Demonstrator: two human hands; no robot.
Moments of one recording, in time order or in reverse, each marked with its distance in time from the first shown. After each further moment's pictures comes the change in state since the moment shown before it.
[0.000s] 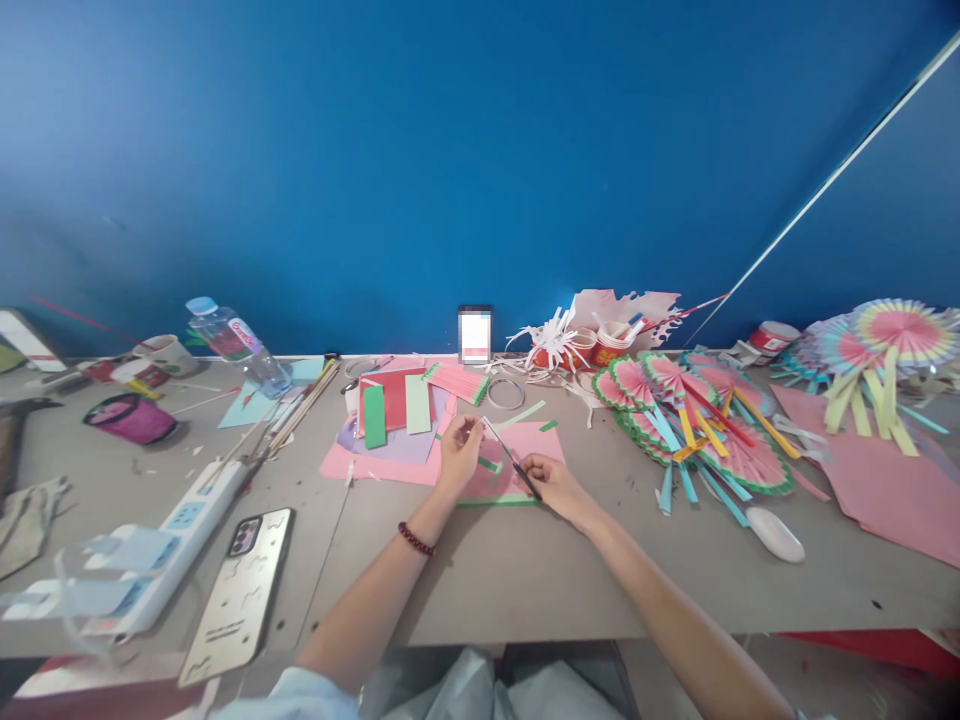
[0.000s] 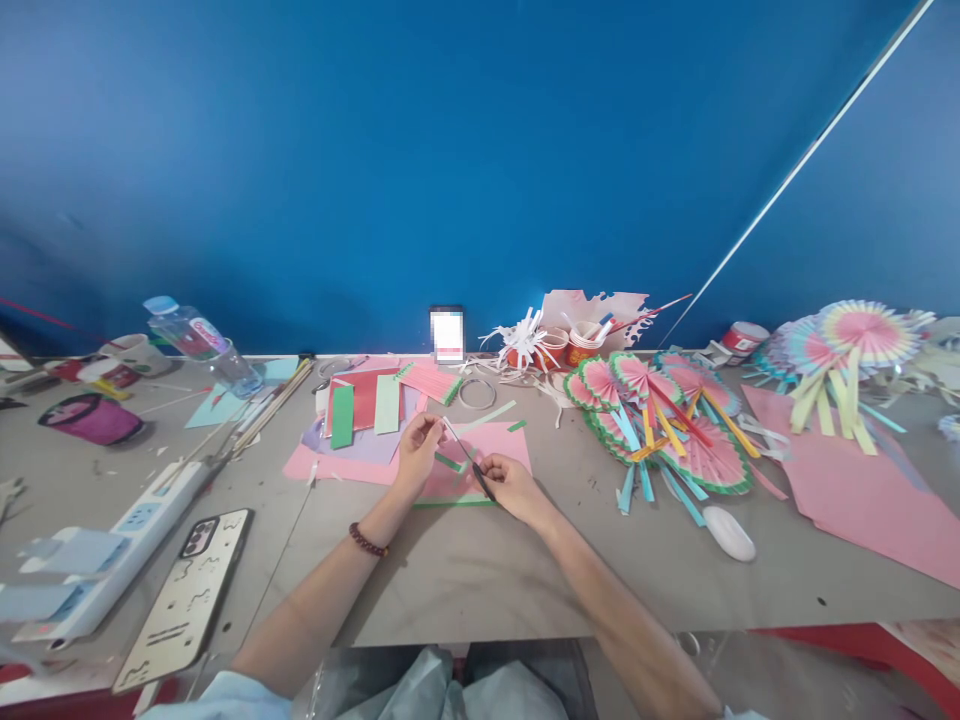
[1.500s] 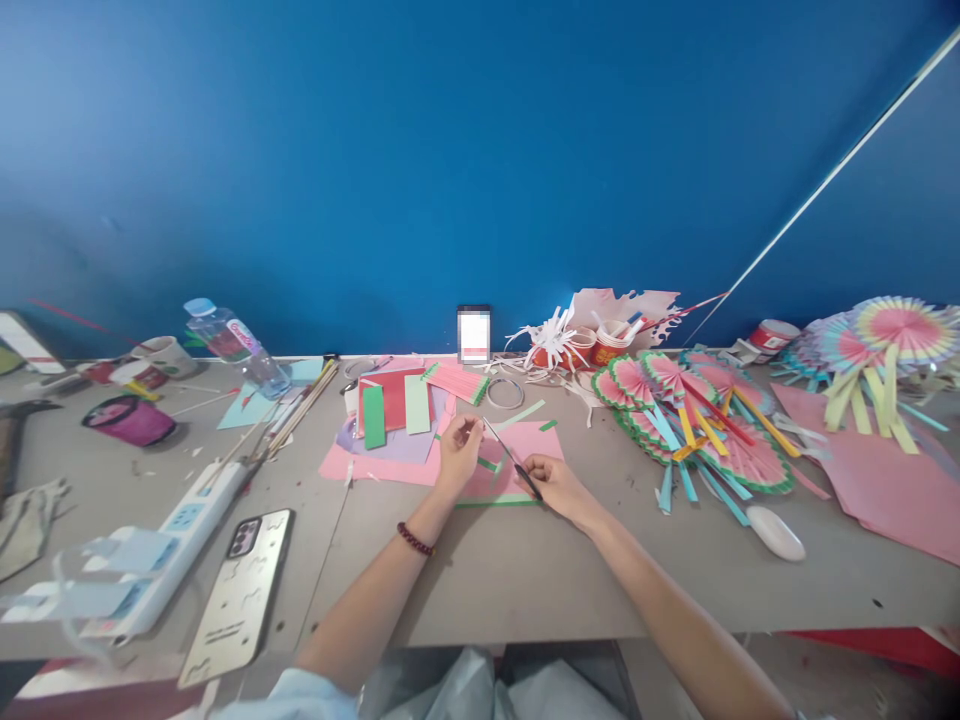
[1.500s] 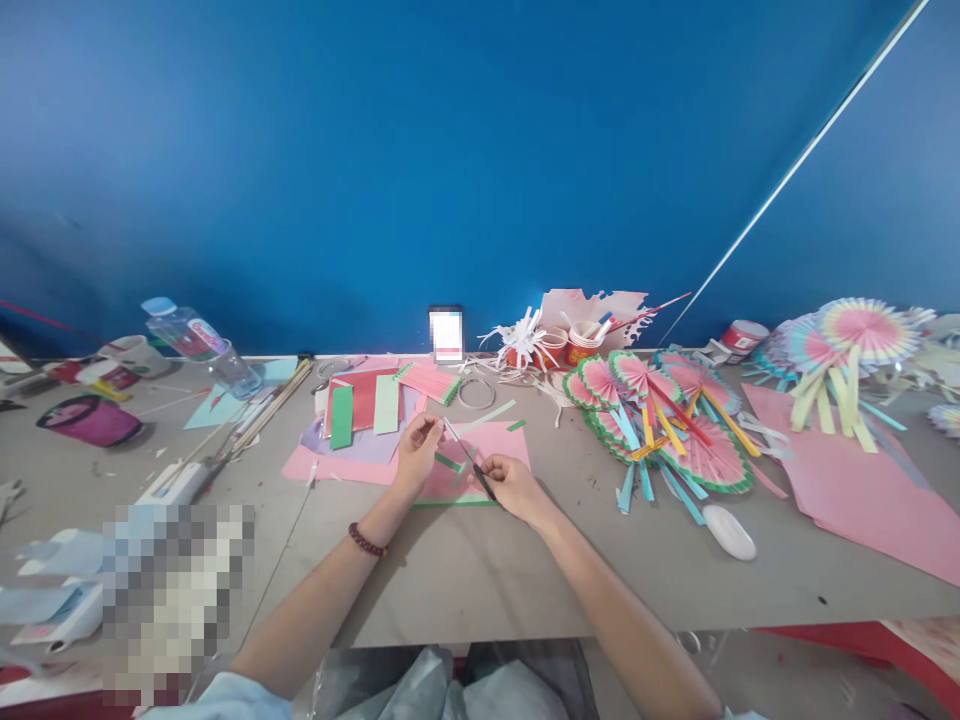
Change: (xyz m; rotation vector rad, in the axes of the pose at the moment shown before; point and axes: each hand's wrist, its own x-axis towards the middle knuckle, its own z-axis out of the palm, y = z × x) left_hand 0.001 -0.007 -0.002 0.080 -0.015 0.050; right_hand 0.001 0.004 -0.002 -0.050 0.007 0.010
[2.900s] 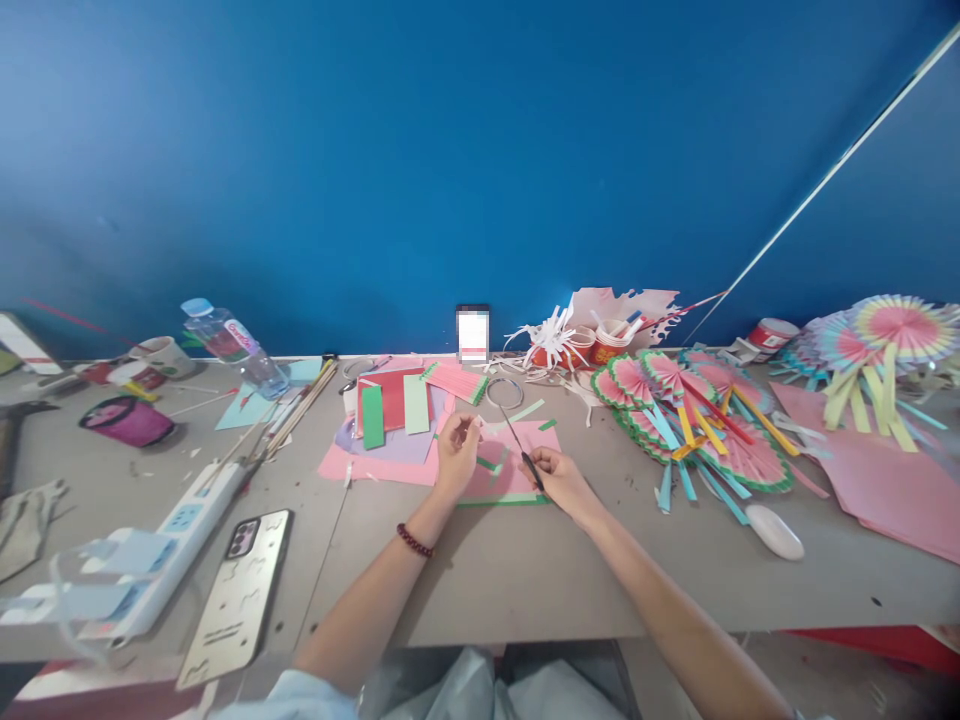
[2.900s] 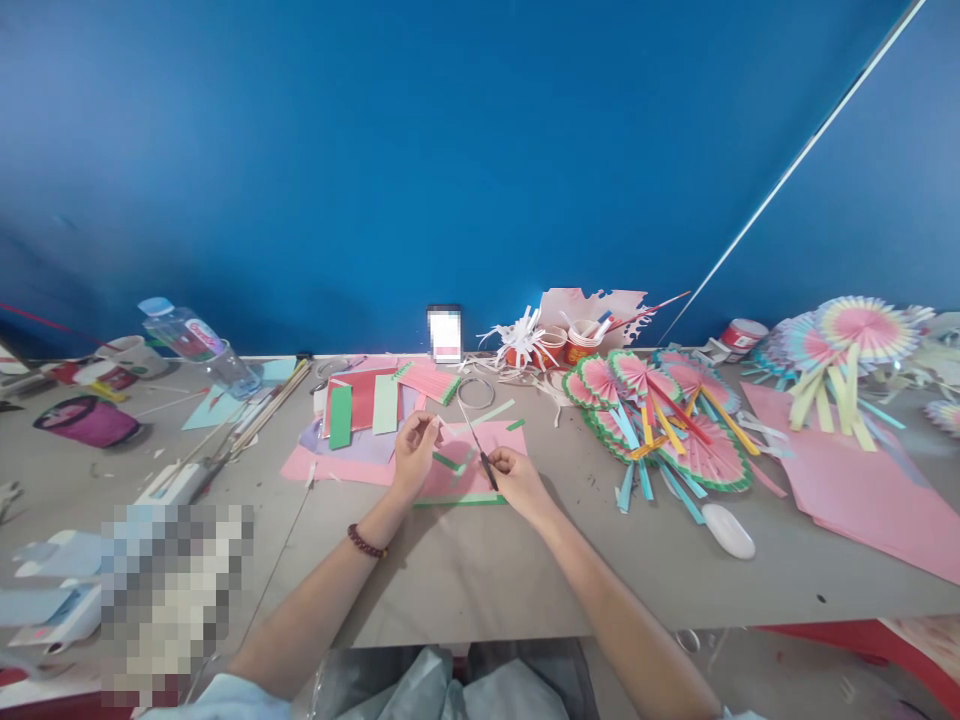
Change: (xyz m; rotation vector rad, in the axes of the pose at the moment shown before) left_hand -0.005 0.008 0.000 0.016 0.023 0.019; right_hand 0.011 0.014 -0.003 0.041 0.114 -0.027
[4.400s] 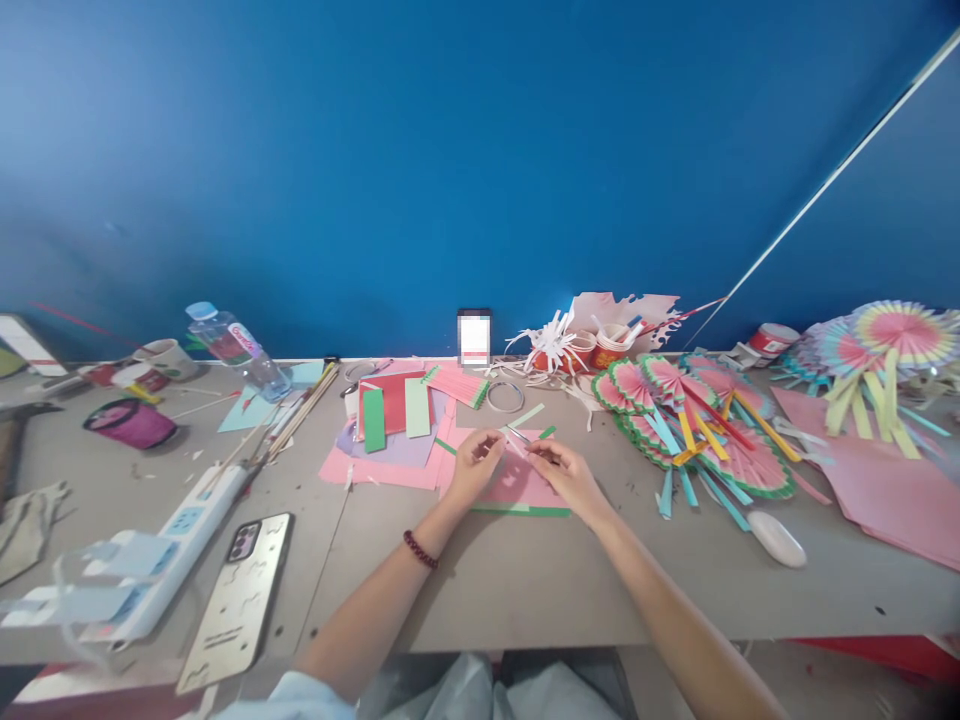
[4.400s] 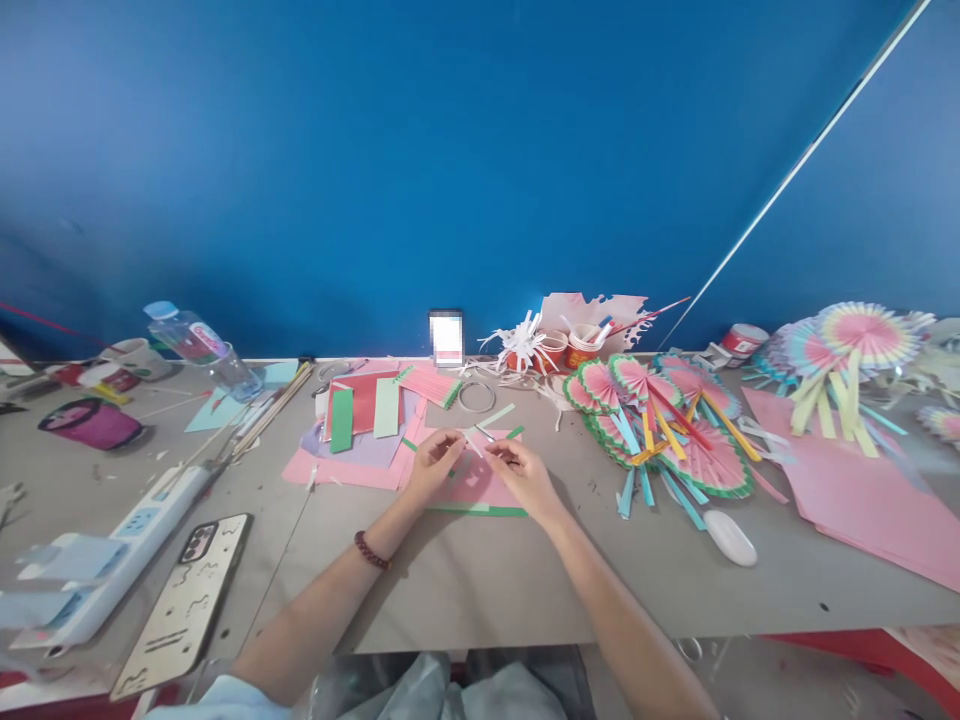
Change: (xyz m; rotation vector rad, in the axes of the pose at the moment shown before) left_hand -0.011 -0.014 0.010 0.030 -0.196 -0.046; right_hand -0.008 -0.017 -0.014 -0.070 0.047 -0.238
